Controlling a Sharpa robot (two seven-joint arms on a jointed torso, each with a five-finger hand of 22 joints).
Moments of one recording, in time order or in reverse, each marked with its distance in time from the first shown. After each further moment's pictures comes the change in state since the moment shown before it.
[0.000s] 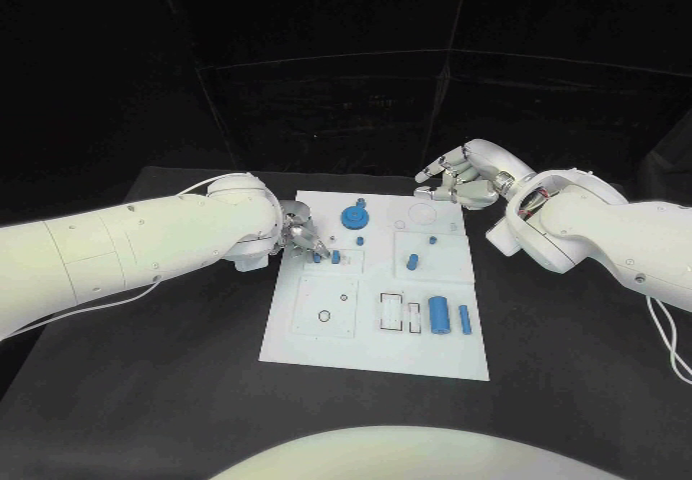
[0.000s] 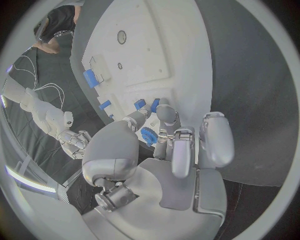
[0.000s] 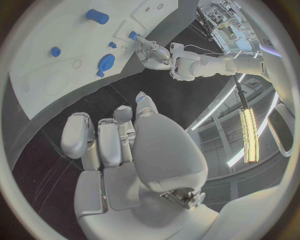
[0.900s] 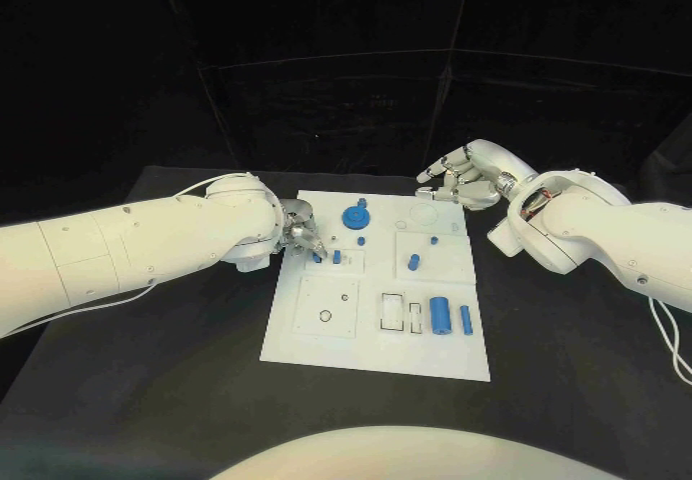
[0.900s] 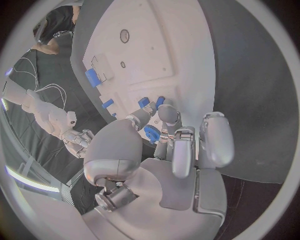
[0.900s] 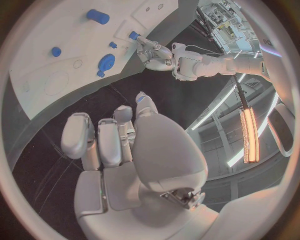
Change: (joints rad) left arm 0.001 -0.020 0.005 0.041 -0.018 -0.031 -0.002; left_hand 0.097 0.048 0.066 -0.072 -0.003 -0.012 0.012 -0.014 0.003 0.003 0.006 -0.005 0.004 -0.004 0.003 0.000 0.000 0.000 0.000 0.000 0.000 0.001; right arm 0.000 0.000 0.000 -0.001 0.000 0.000 0.000; right_hand 0.000 0.000 0.000 0.000 0.000 0.000 0.000 0.000 0.000 0.000 0.000 0.000 0.001 0.000 0.000 0.000 0.000 0.000 0.000 0.000 0.004 0.001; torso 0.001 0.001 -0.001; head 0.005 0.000
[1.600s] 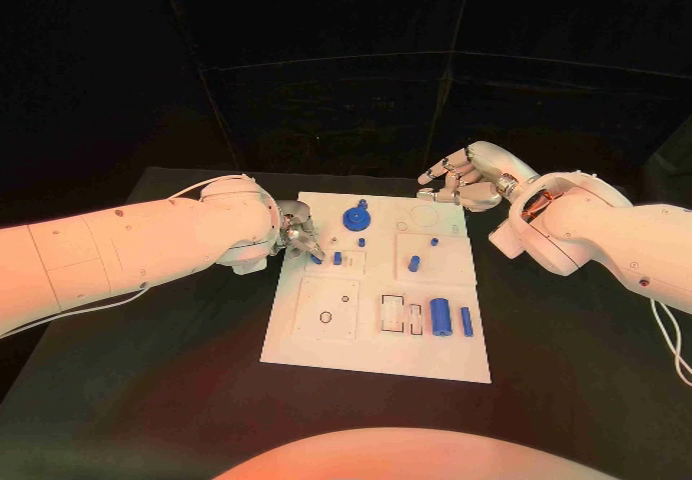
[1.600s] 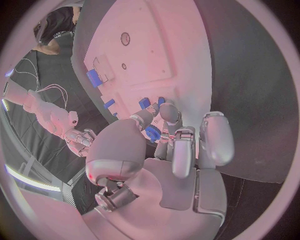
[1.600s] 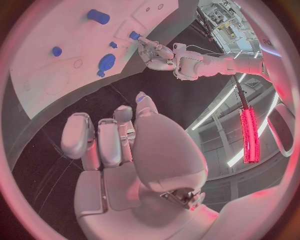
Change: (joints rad) left arm 0.001 -0.030 0.003 0.033 -0.007 -0.006 0.005; left_hand 0.078 0.048 -0.048 0.028 0.000 -0.017 0.016 -0.040 -0.008 -0.013 0.016 -0.015 -0.013 0.000 0.007 0.000 0.000 0.000 -0.007 0.007 -0.005 -0.010; right arm 0.000 -0.004 0.000 0.002 0.000 0.000 -0.001; right_hand 0.000 0.000 0.003 0.003 0.000 0.000 0.000 0.000 0.000 0.000 0.000 0.000 0.001 0.000 0.000 0.000 0.000 0.000 0.000 0.000 0.000 0.002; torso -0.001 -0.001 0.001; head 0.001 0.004
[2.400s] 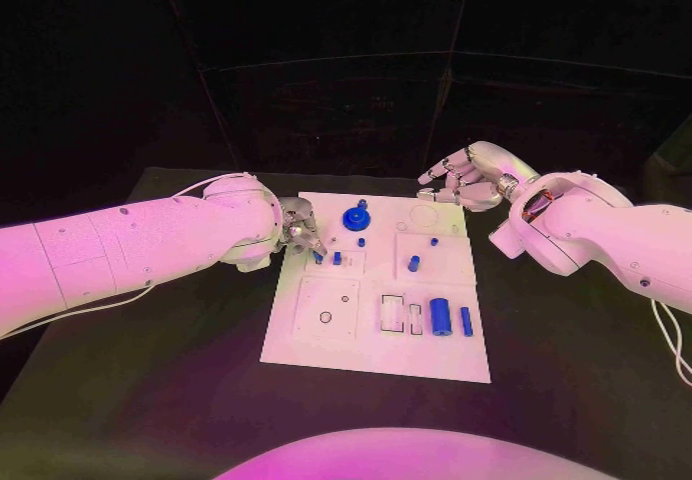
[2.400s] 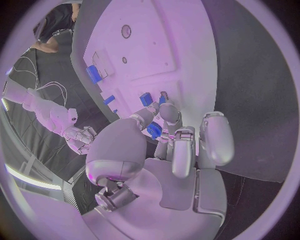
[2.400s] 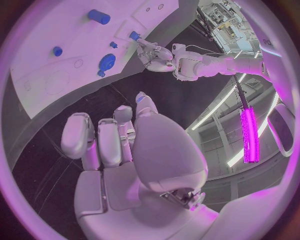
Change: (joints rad) left arm 0.000 0.015 0.005 -0.014 0.002 -0.023 0.001; left_hand 0.010 0.010 -0.010 -0.001 -0.002 0.000 0.000 -0.011 -0.006 0.000 -0.004 0.000 0.002 0.000 0.000 0.000 0.000 0.000 0.000 0.000 0.000 0.000; right arm 0.000 -0.003 0.000 0.002 0.000 -0.001 0.000; right_hand 0.000 0.000 0.000 0.000 0.000 0.000 0.000 0.000 0.000 0.000 0.000 0.000 0.000 0.000 0.000 0.000 0.000 0.000 0.000 0.000 0.000 0.000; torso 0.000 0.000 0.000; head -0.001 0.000
